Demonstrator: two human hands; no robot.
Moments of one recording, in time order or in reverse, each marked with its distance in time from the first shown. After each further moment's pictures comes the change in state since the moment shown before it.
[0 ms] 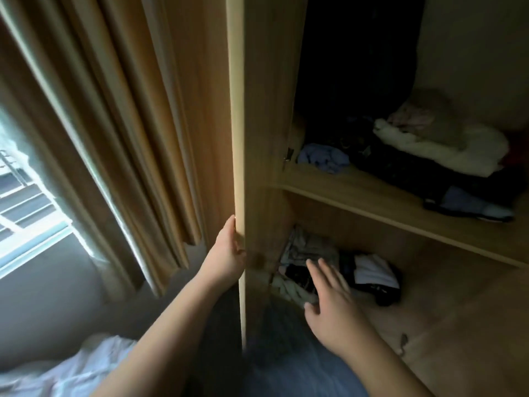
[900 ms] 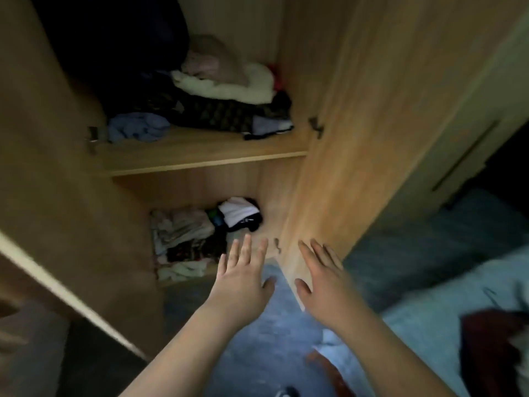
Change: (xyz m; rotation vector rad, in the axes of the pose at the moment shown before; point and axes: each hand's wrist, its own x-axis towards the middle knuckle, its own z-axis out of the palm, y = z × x) left_hand -0.120 0.033 0.155 0.691 -0.713 0.728; right_hand -0.191 0.040 0.026 -0.118 0.380 0.651
